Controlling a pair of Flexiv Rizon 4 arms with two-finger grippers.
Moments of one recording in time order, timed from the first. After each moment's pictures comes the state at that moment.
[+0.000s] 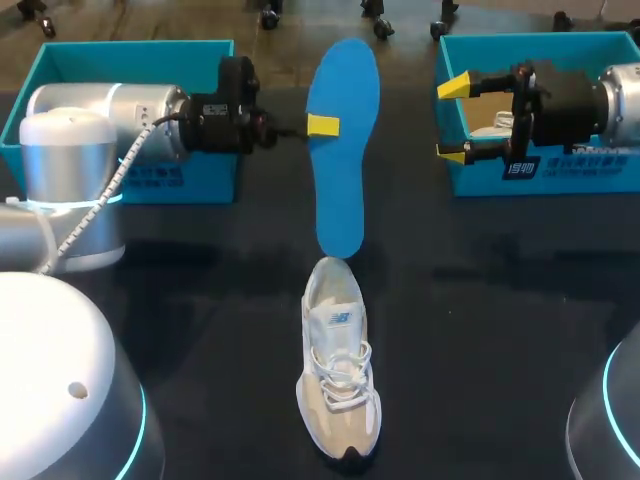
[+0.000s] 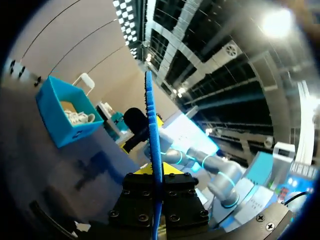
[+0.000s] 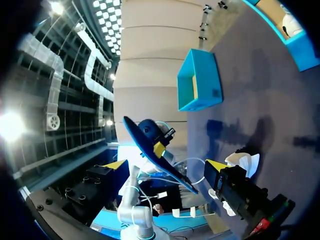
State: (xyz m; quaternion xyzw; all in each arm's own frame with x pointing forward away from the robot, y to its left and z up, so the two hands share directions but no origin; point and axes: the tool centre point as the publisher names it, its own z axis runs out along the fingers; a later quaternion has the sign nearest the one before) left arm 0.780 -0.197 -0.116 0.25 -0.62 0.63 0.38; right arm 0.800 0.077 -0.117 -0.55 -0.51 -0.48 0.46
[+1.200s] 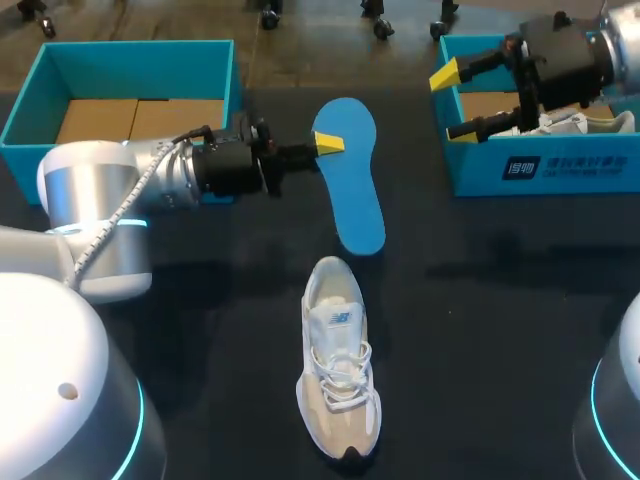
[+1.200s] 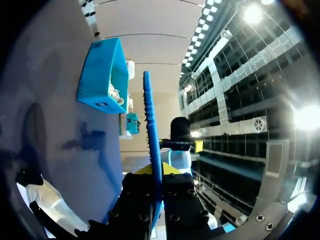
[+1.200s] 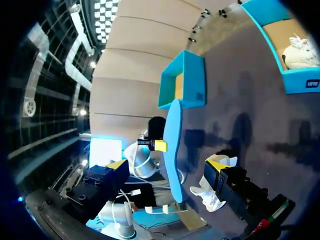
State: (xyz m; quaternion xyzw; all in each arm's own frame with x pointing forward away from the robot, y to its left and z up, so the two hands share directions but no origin) left arm 0.801 -0.205 -0.160 0.48 -0.46 0.56 0.50; right arm 0.806 0.076 -0.101 -0.57 -0.61 -0.40 0.37
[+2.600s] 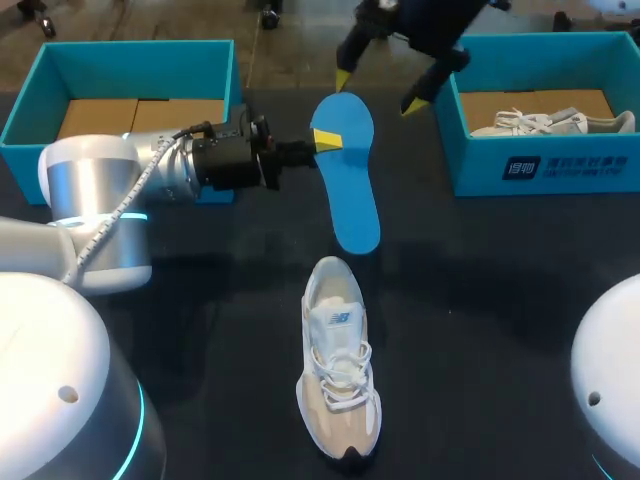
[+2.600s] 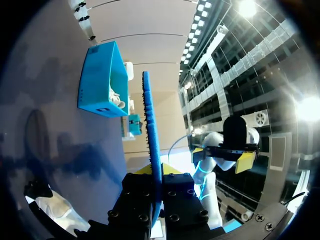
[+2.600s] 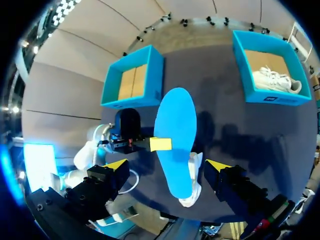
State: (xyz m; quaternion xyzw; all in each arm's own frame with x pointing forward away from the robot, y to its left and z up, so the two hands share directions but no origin) left arm 0.813 -0.204 -0.167 0.47 -0.48 0.56 0.49; right arm 0.799 0.167 -0.077 -0.68 -0.70 -0.18 0.12
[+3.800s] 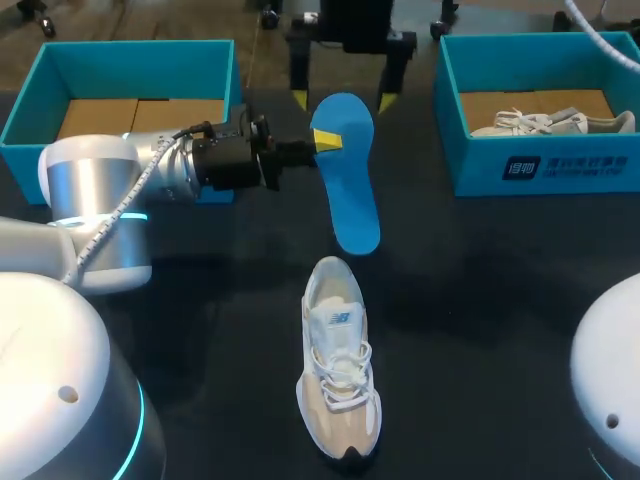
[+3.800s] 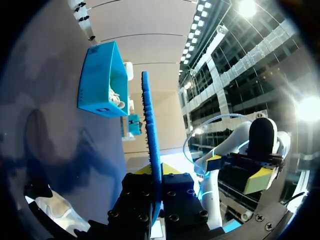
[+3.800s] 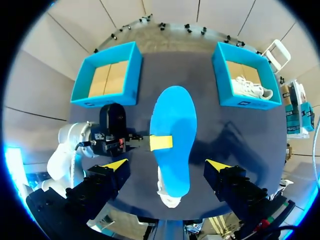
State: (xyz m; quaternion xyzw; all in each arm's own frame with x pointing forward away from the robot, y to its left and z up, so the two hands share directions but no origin) left arm 0.813 -0.204 -0.167 0.47 -0.48 0.56 0.49; right arm 0.788 0.195 -0.082 -0.70 -0.71 -0.08 0.00
